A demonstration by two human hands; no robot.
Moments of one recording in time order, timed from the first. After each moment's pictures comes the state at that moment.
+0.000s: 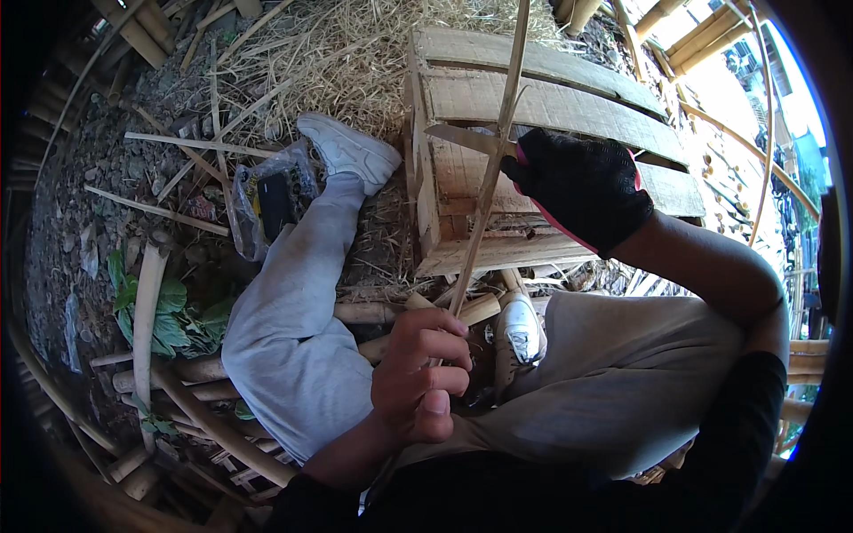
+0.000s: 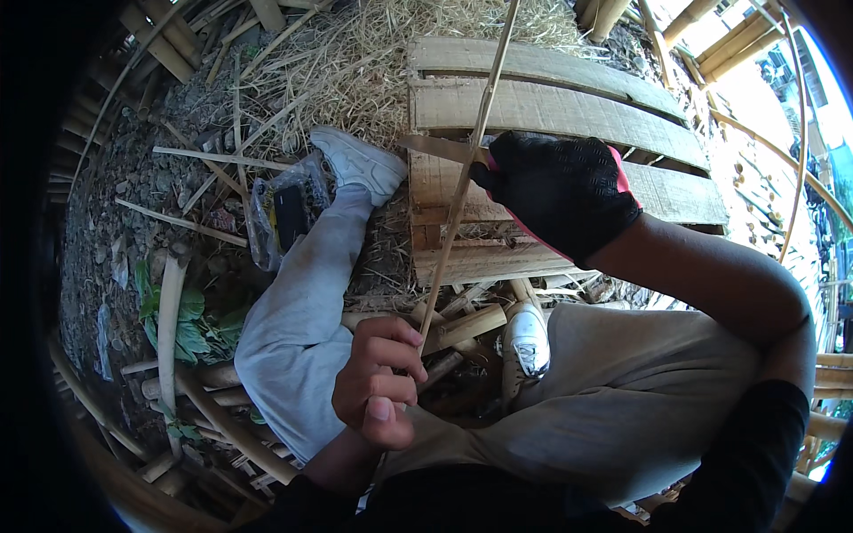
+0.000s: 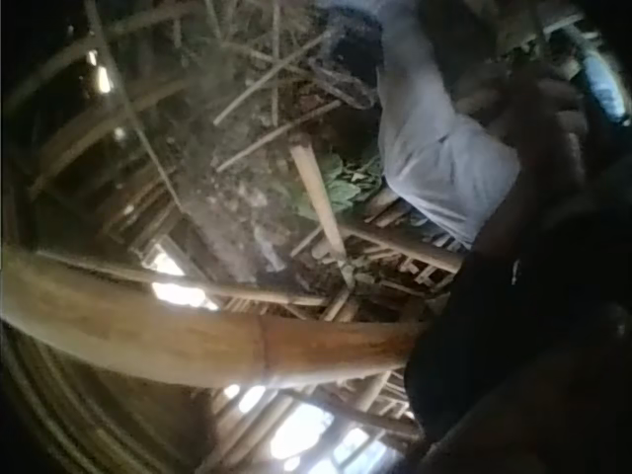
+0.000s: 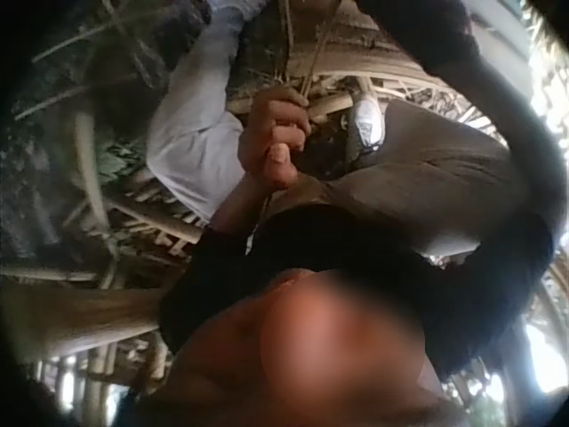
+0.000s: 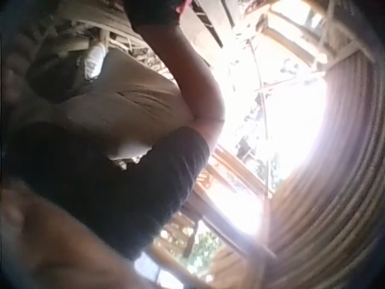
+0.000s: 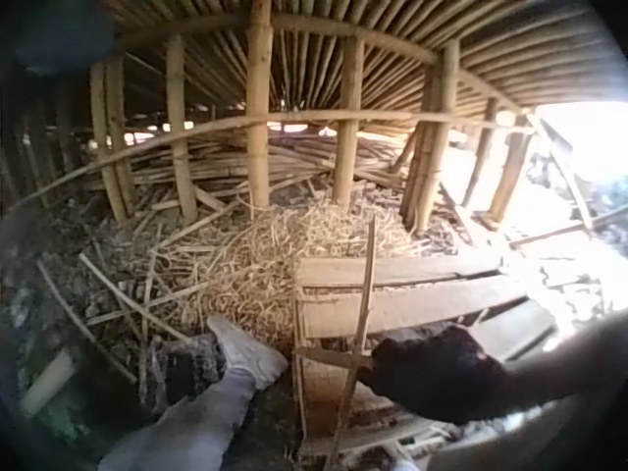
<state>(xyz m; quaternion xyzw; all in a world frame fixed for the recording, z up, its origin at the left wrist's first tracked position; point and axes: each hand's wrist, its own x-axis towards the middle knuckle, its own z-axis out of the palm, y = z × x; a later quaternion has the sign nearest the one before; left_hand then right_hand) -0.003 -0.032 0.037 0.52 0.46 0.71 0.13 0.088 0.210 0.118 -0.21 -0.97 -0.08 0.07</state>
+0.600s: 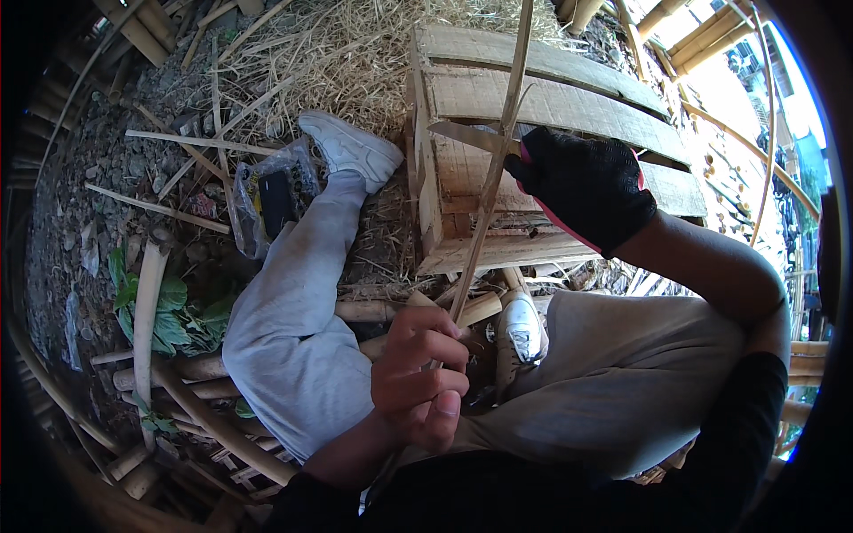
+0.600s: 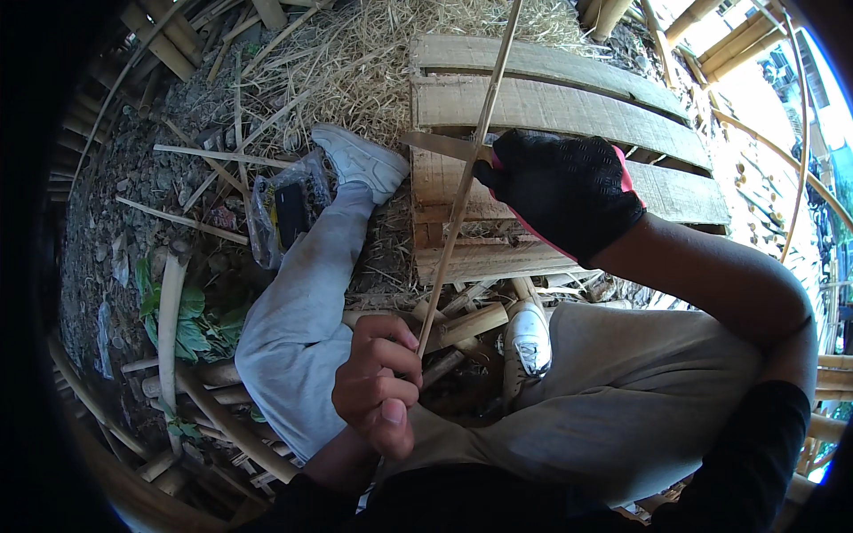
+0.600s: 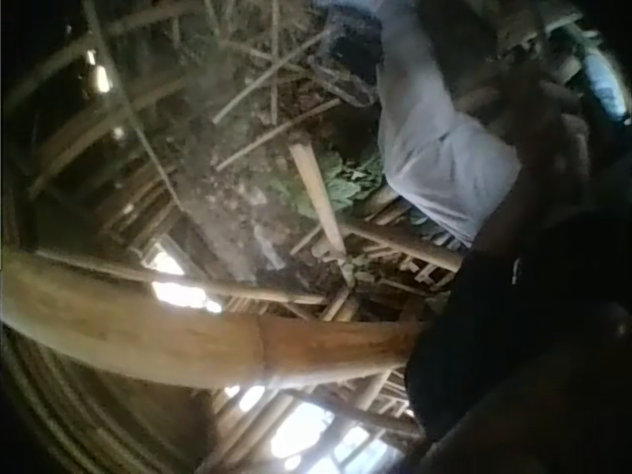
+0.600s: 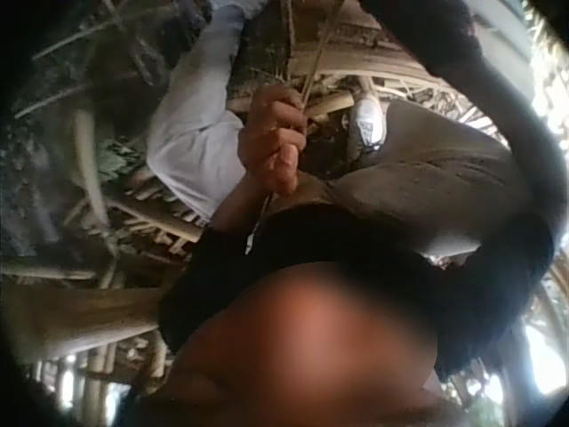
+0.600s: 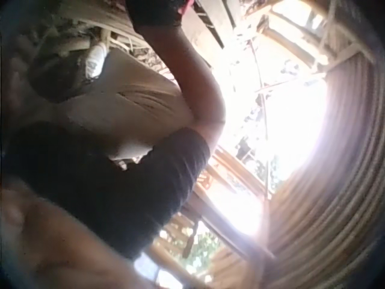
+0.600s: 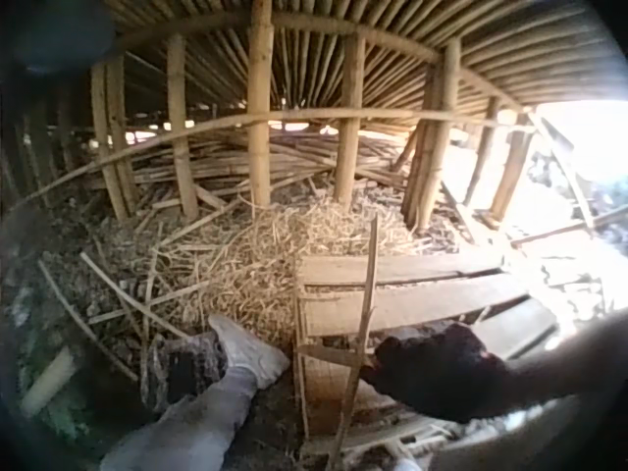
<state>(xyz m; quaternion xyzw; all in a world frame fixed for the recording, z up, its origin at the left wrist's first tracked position) -0.004 -0.033 0.040 0.51 0.46 0.71 0.13 0.089 0.212 0.118 -0.21 -0.97 -0.06 0.08</state>
